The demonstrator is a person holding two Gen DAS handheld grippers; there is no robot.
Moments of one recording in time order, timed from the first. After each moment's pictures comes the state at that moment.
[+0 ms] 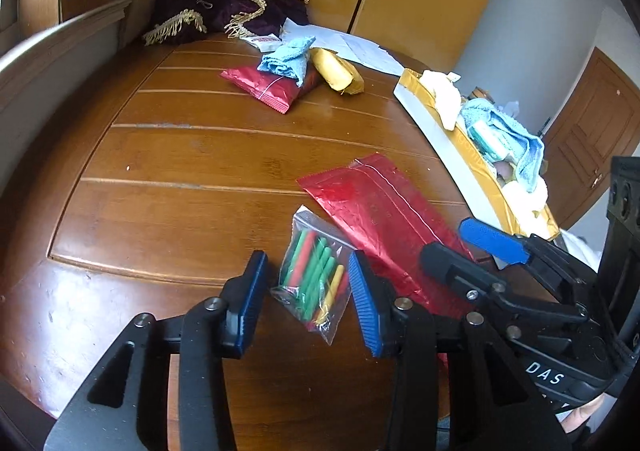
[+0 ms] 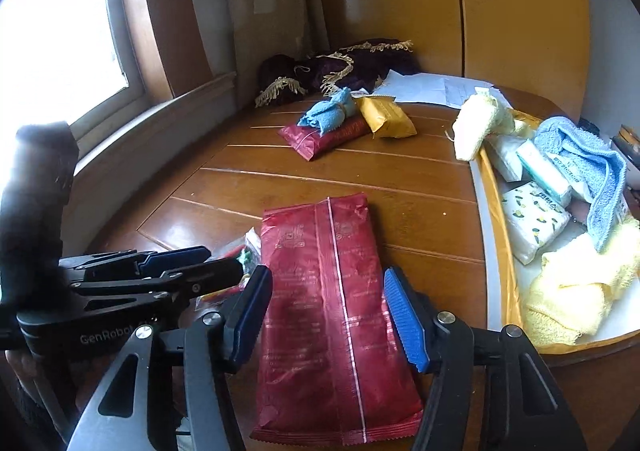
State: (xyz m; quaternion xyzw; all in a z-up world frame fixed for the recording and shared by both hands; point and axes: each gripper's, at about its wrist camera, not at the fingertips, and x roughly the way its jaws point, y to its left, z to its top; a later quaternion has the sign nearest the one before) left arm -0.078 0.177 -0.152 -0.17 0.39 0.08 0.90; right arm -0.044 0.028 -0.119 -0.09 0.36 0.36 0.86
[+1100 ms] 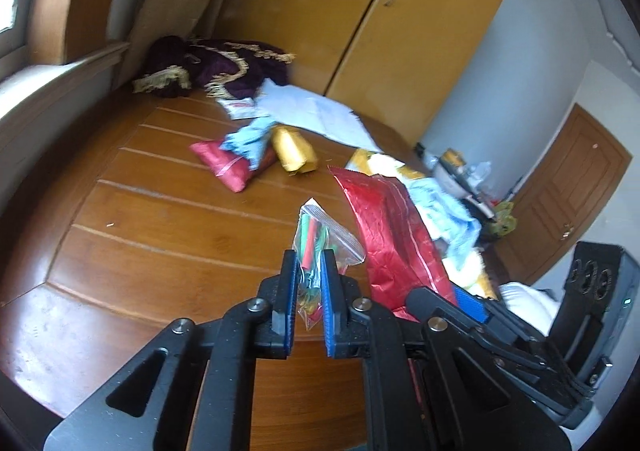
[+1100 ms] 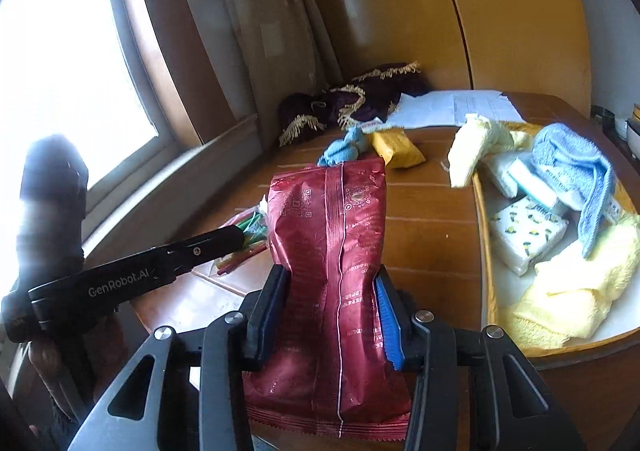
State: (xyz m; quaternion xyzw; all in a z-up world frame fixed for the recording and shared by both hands) left arm -0.083 0.166 -0.085 -0.24 0.29 0.05 0.92; right arm -0.047 -0.009 -0.085 -0.01 0.32 0.42 0.85
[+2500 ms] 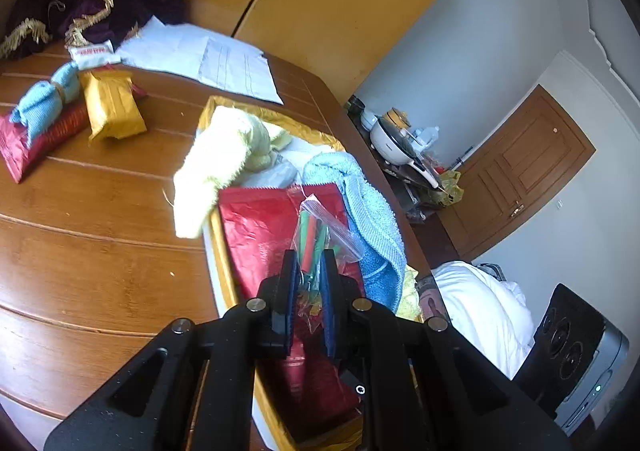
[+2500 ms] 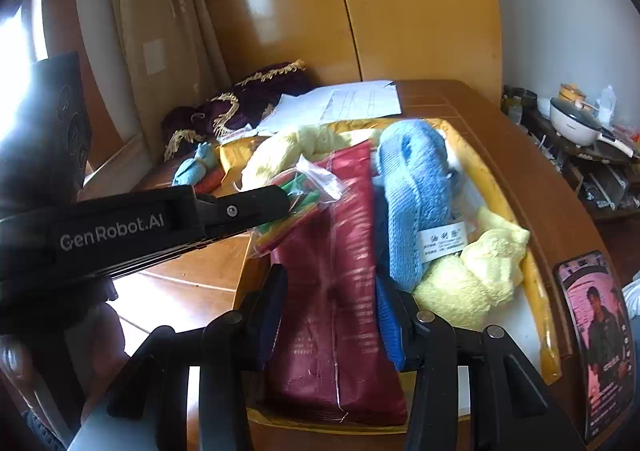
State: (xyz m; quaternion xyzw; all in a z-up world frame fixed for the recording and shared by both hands) left arm 0.060 0.064 -0.108 -0.28 0.35 -0.06 0.89; right arm 0.040 -0.081 -0.098 -0.02 0.36 0.27 0.89
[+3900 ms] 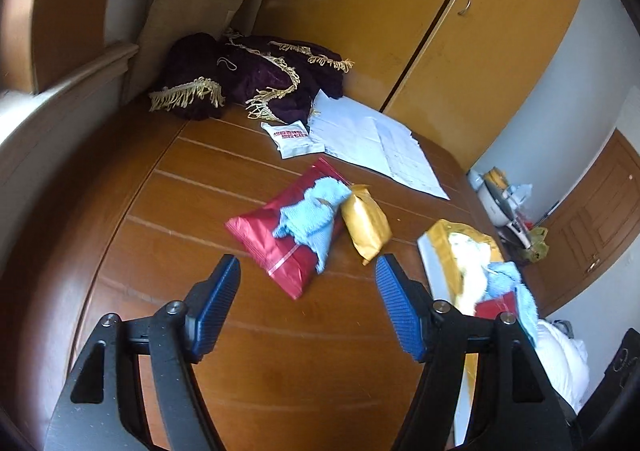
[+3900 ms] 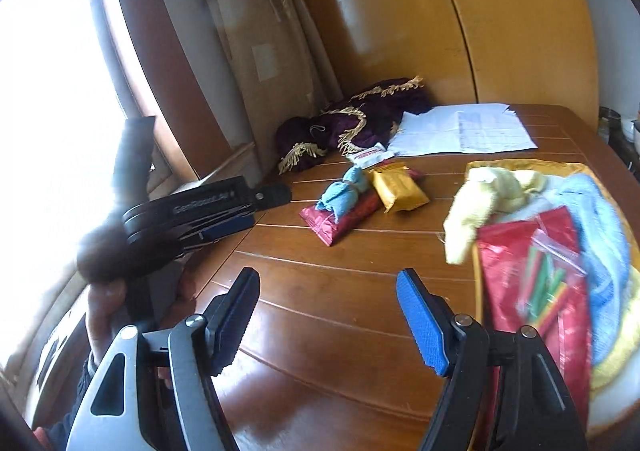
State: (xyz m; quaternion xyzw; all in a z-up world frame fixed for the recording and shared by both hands) left arm 0.027 0.262 -0.100 -0.25 0.33 0.12 0.90; right arm 0.010 0.025 -0.071 0.01 0.33 0.43 0.84
